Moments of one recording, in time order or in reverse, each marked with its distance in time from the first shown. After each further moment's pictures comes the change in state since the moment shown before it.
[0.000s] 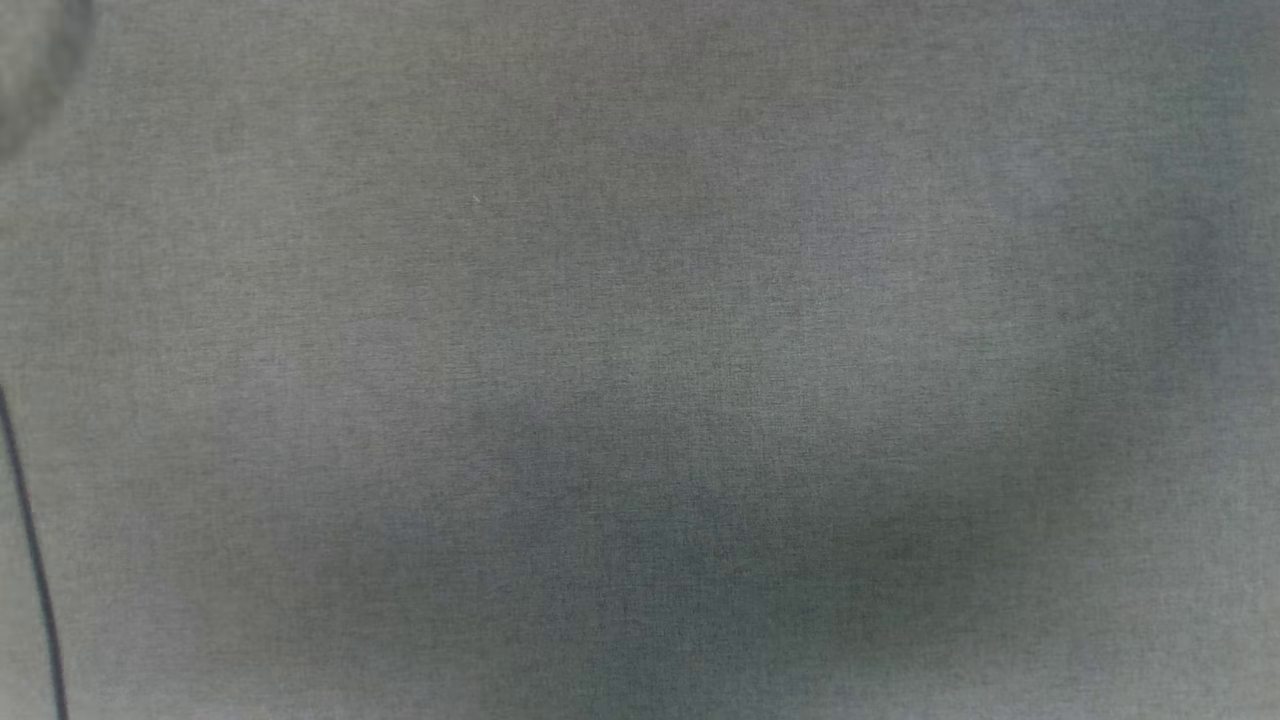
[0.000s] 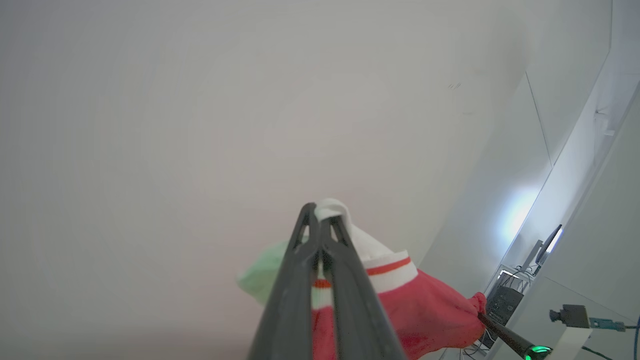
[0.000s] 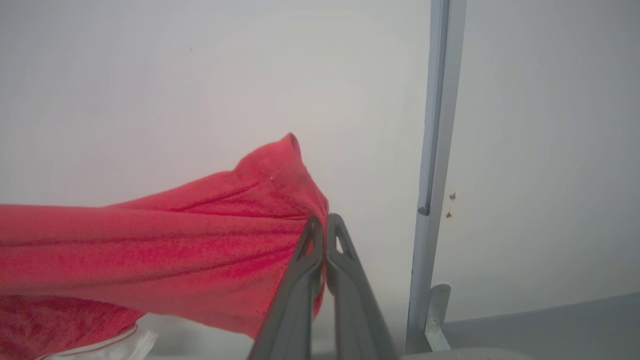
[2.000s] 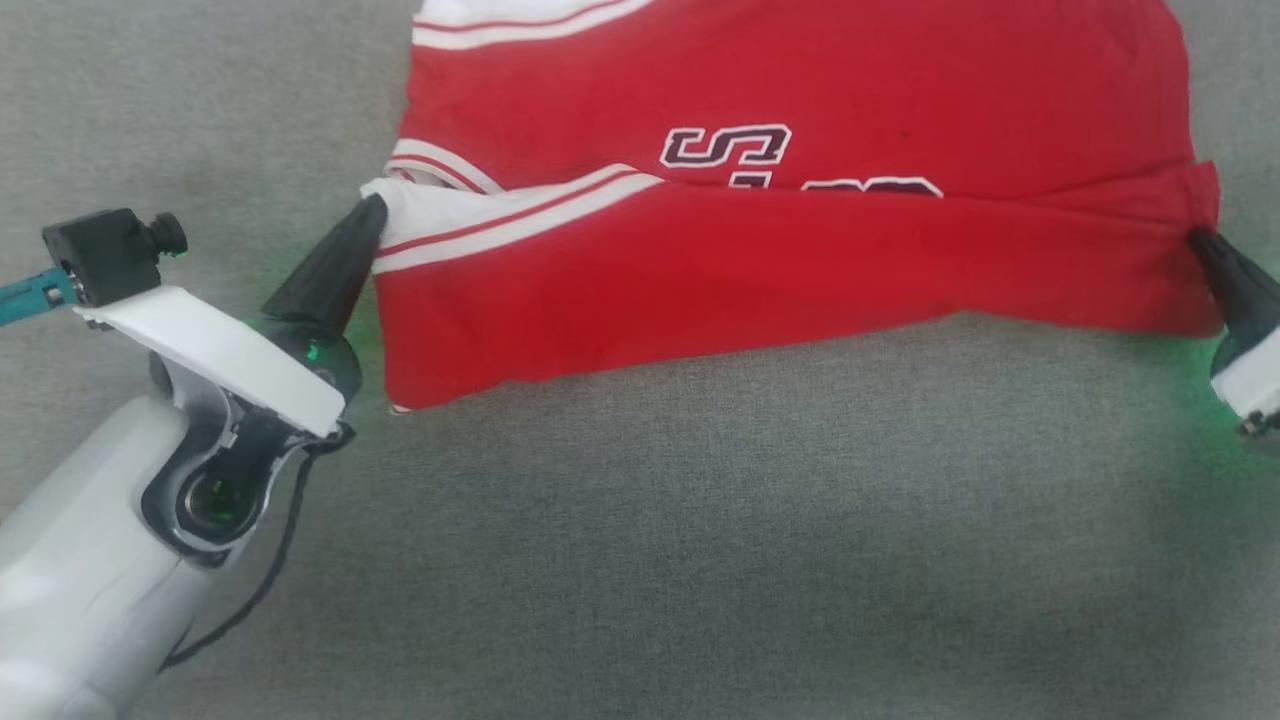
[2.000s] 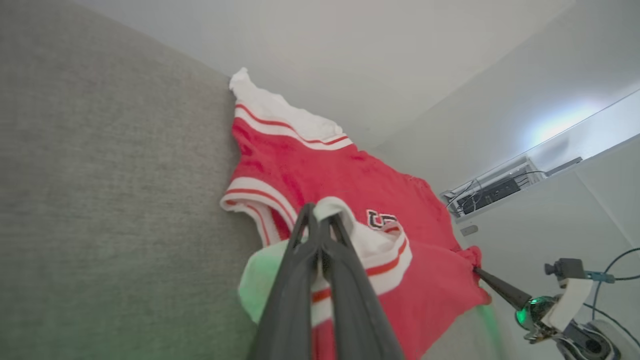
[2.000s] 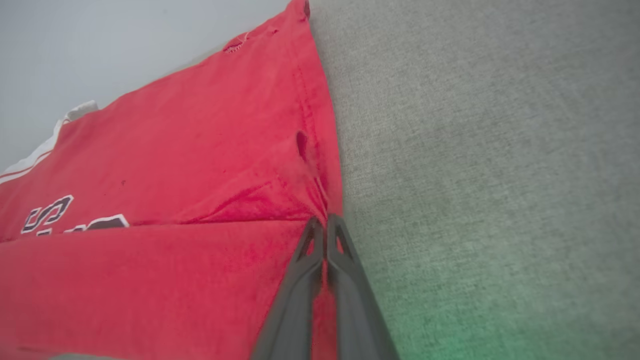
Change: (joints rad) left arm 0.851 0.095 -0.018 -0.311 0.015 0.001 0.050; right arm 0.994 0.086 -0.069 -0.470 0.275 -0.005 0.172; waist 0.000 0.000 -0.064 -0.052
